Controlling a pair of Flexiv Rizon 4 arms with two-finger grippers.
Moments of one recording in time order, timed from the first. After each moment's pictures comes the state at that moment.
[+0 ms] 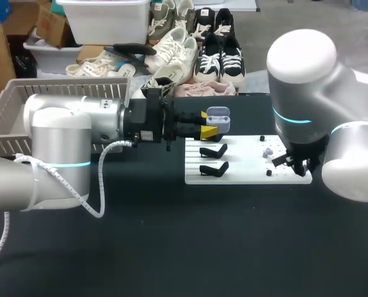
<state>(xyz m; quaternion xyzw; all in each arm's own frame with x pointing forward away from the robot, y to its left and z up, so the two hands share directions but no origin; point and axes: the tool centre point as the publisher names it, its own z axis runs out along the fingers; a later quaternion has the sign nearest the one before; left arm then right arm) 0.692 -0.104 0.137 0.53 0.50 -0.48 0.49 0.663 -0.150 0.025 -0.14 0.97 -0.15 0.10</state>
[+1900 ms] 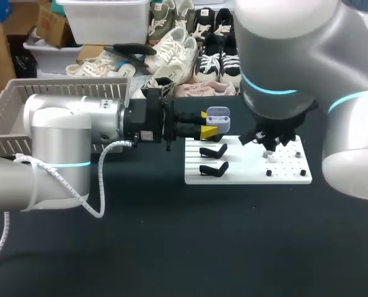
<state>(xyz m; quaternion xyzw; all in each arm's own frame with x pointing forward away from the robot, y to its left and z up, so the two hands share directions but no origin) 0.692 -0.104 0.137 0.53 0.50 -0.48 0.49 0.594 -0.050 0.179 -0.17 0.96 -0.13 0.17</state>
